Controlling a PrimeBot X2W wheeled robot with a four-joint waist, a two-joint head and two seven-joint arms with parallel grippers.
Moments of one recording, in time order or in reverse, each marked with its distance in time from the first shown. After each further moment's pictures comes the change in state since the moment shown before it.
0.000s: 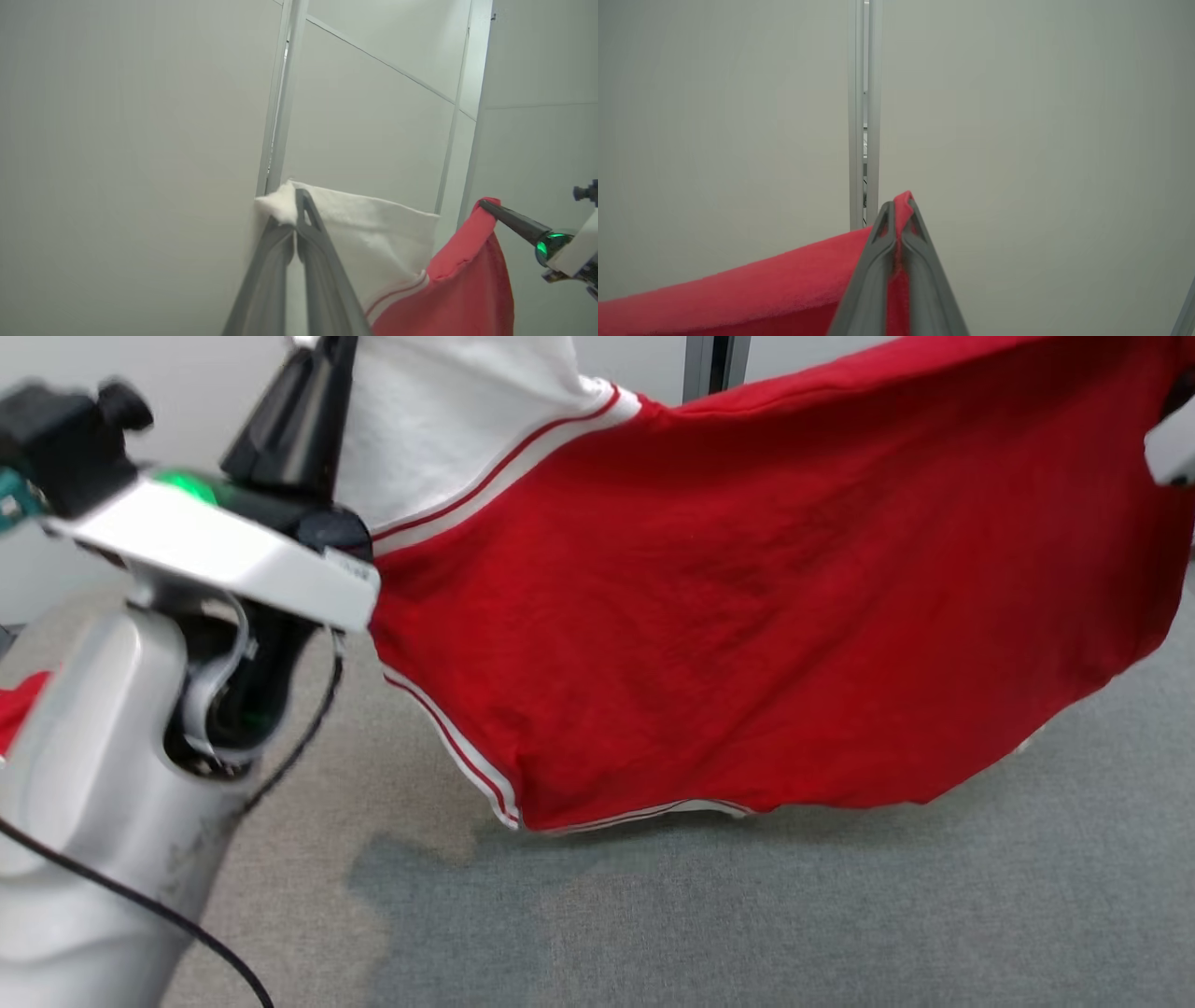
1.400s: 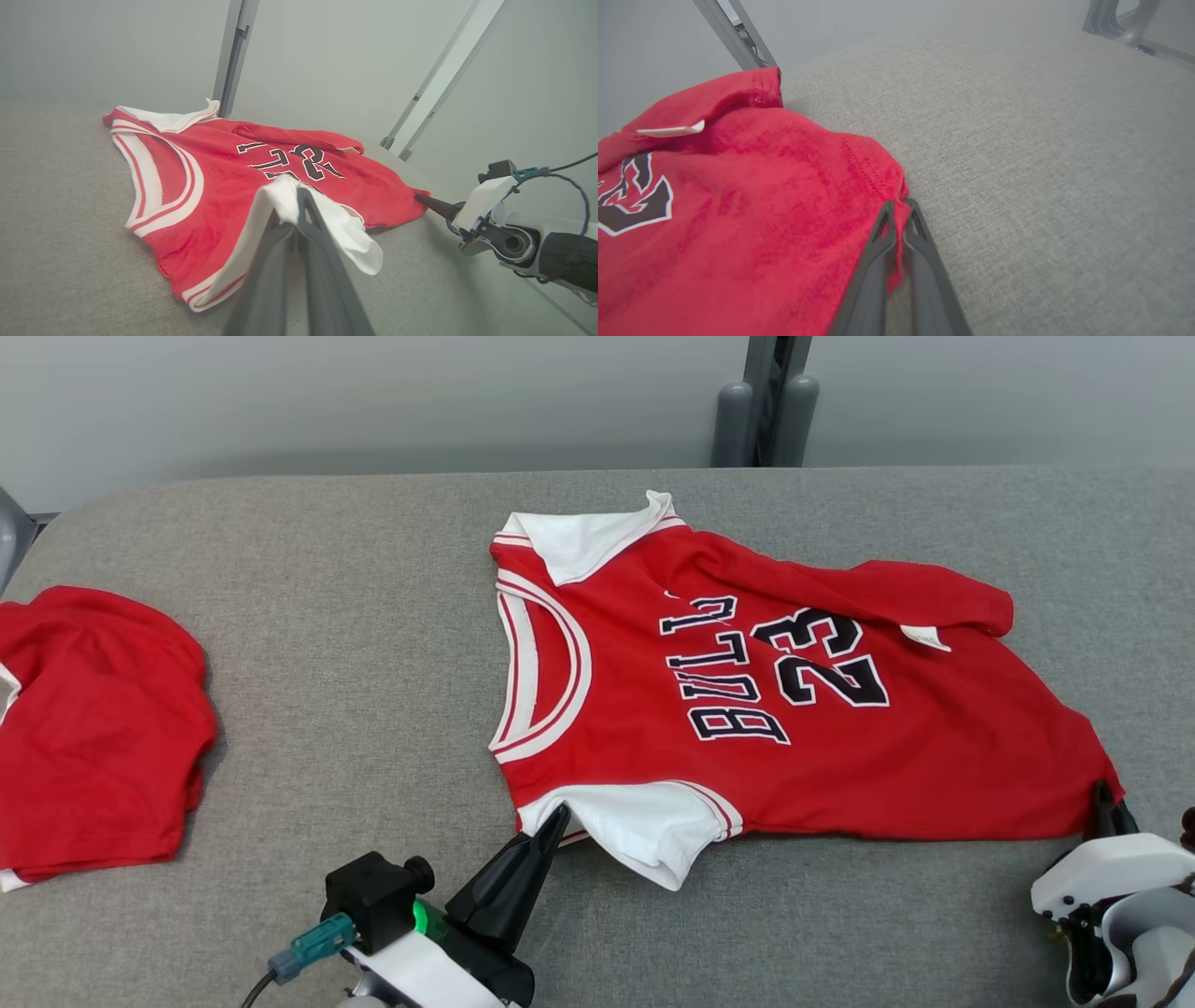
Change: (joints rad) left arm 0.540 -0.067 -0.270 0.131 0.168 -0.175 -0.263; right arm 0.491 0.242 -0.411 0.539 -0.131 0.000 -0.409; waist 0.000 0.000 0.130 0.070
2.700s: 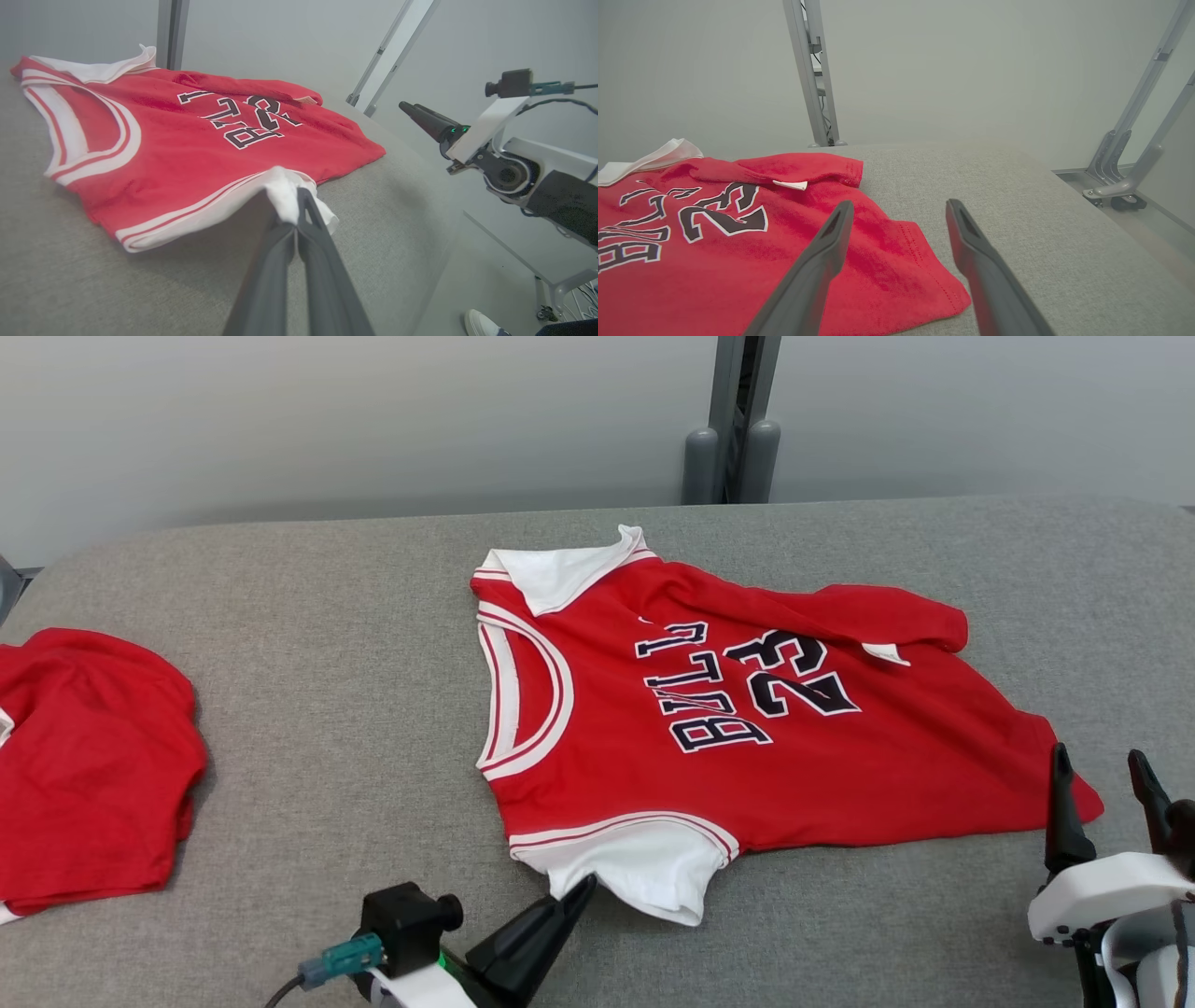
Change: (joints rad) left arm -0.063 0.106 -0.251 0.033 -0.164 0.000 0.007; right arm 0.200 -0.003 0.148 -0.439 -0.138 0.000 -0.002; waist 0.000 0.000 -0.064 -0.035
